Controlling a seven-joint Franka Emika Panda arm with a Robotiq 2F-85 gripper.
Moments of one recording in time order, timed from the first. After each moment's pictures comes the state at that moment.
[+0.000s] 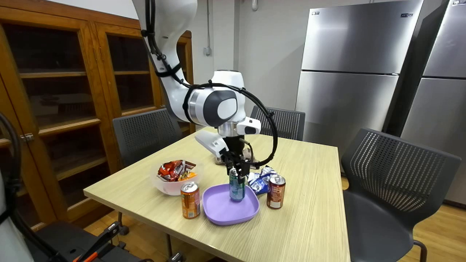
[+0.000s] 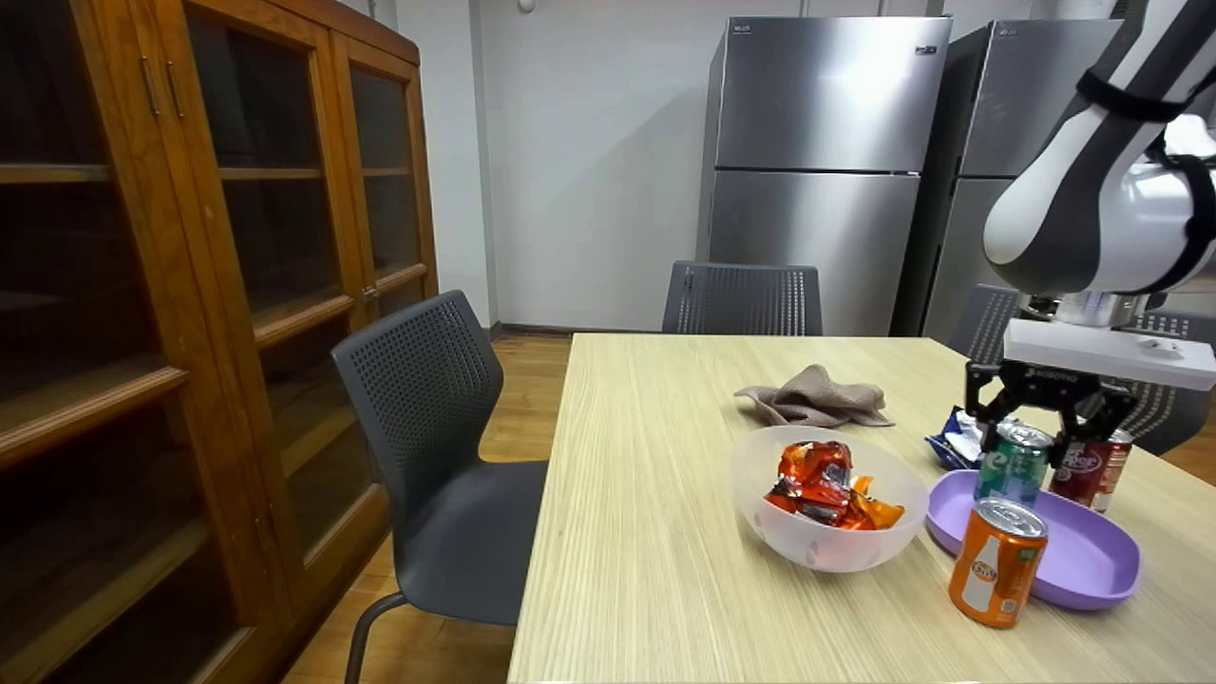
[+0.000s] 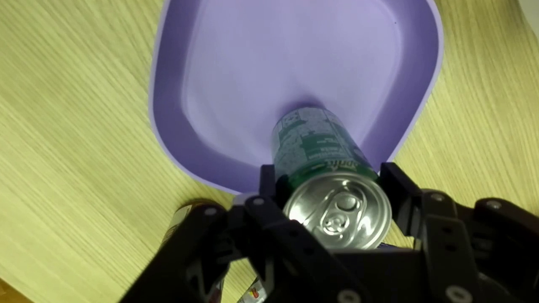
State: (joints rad) arm -0.05 0.34 -0.18 -2.40 0.02 2.84 0.26
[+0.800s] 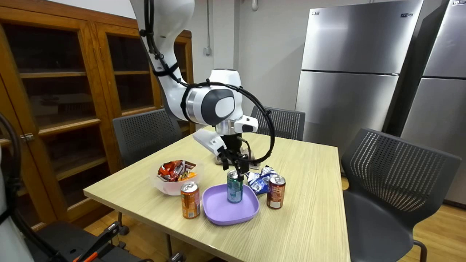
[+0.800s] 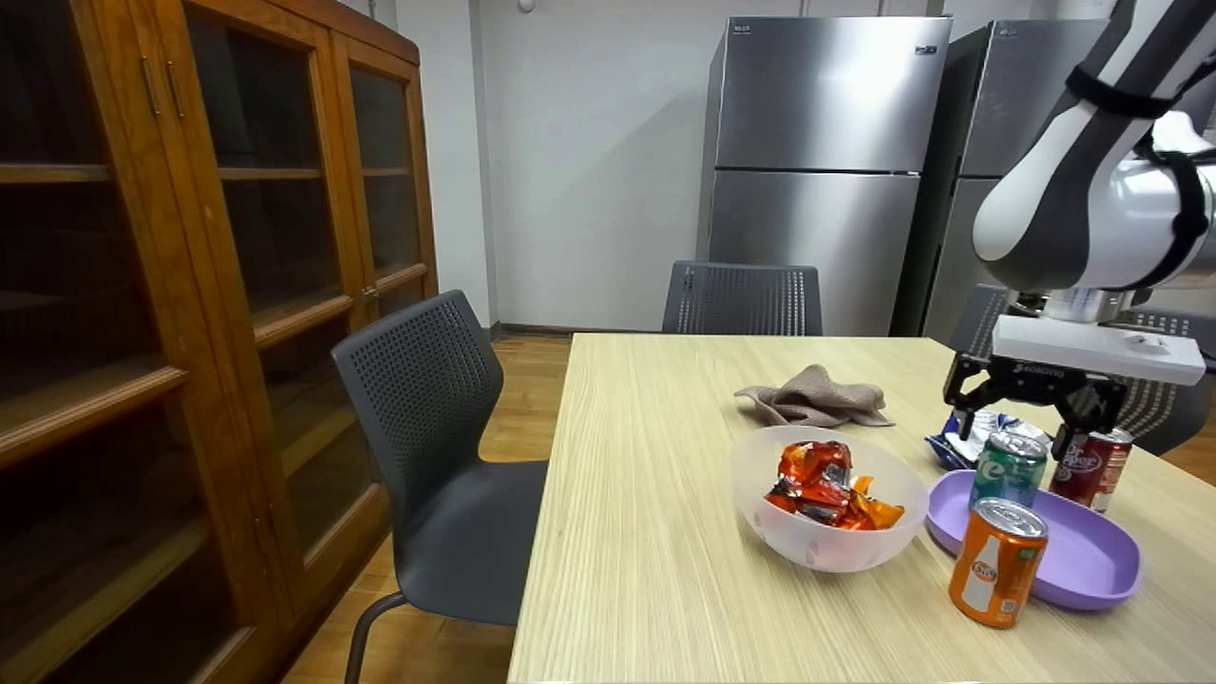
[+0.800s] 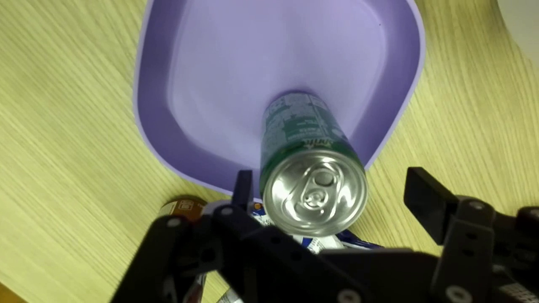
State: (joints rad) arm -0.02 0.33 -0.18 -2.40 0.02 2.84 0.25
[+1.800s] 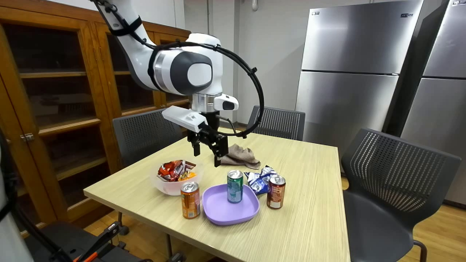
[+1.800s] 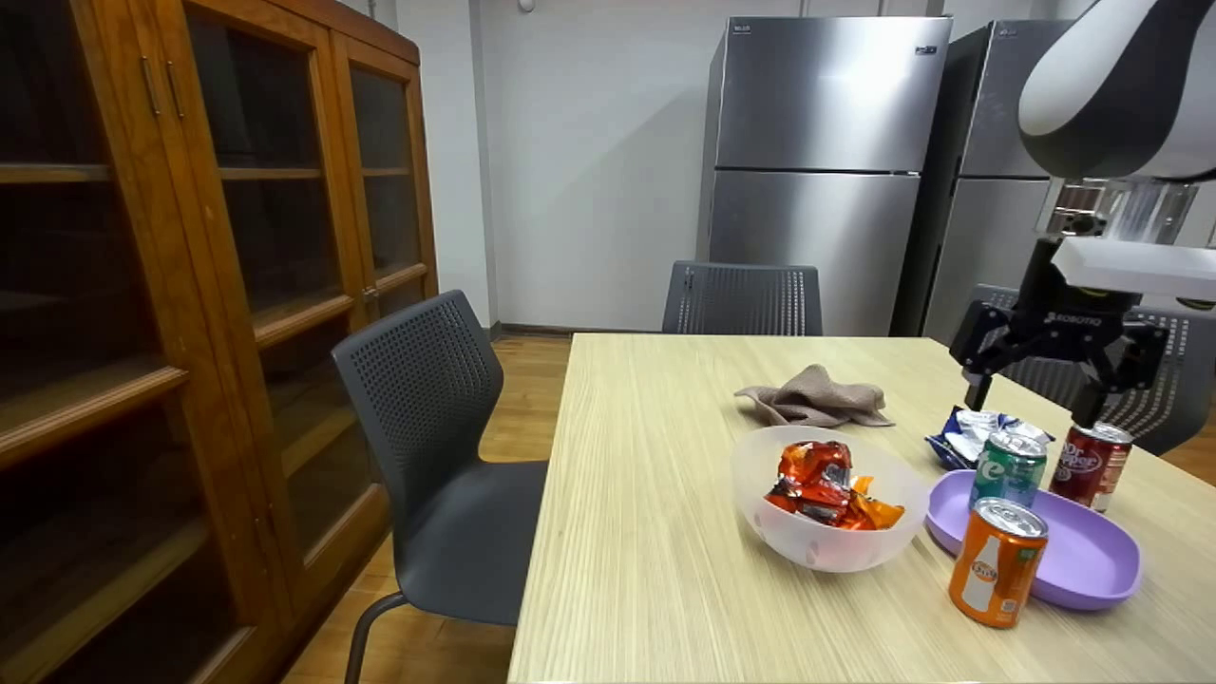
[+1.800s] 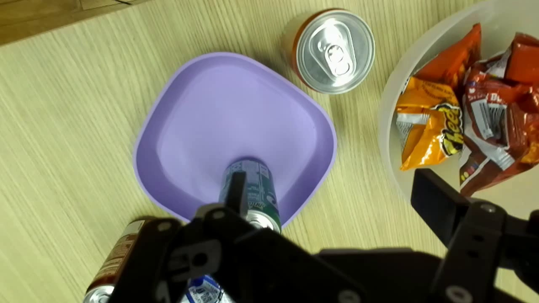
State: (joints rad) arm -0.03 -0.02 -0.11 -2.60 0.05 2.62 0.04
